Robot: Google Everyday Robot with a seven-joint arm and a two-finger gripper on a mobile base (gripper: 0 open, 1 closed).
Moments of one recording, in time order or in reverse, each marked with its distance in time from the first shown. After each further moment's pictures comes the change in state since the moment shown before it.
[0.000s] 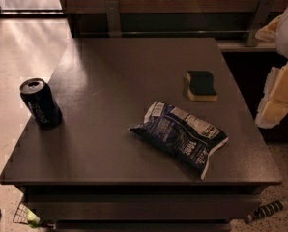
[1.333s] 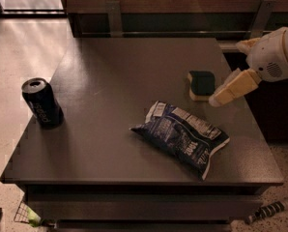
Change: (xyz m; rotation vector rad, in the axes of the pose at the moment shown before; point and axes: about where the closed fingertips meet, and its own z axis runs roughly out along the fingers) arm -0.023 -0.074 0.098 0.074 -0.470 0.256
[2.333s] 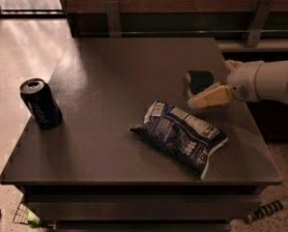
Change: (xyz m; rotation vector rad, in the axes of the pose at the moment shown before) arm 0.023 -0.021 0.075 0.099 -0.222 0.196
